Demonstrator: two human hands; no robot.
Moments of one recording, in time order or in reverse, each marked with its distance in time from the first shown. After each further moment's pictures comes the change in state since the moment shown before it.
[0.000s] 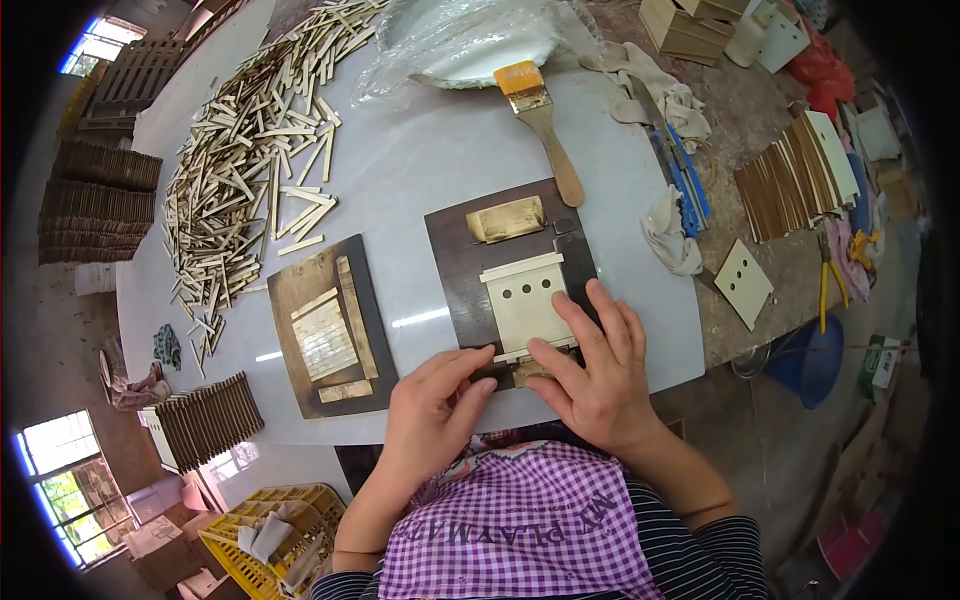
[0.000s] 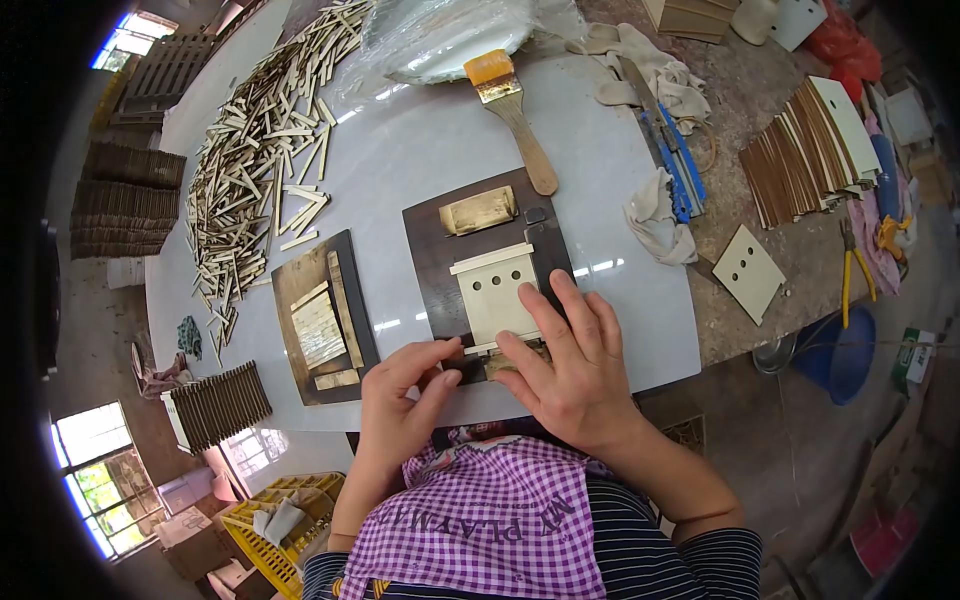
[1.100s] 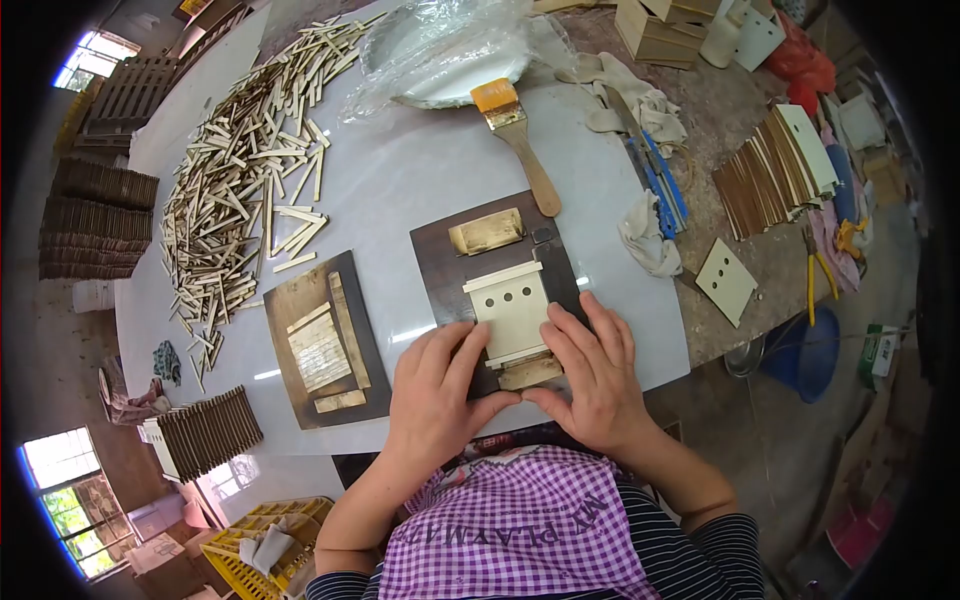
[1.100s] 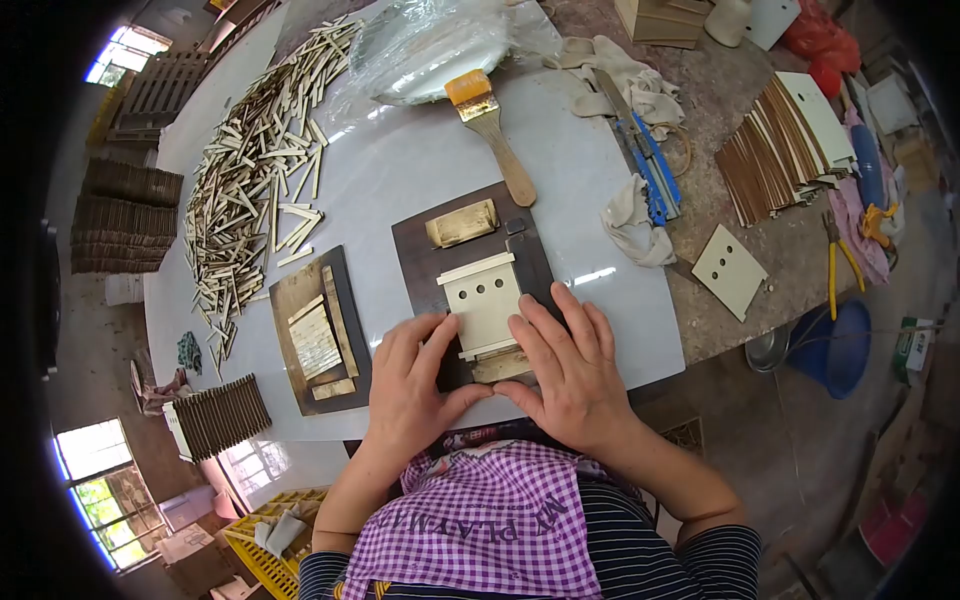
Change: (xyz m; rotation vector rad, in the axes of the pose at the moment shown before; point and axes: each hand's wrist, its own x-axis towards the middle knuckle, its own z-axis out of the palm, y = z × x) left_hand 0.015 -0.001 0.012 0.554 0.013 0.387; right_hand -0.014 0.006 -0.003 0.050 -0.003 0.081
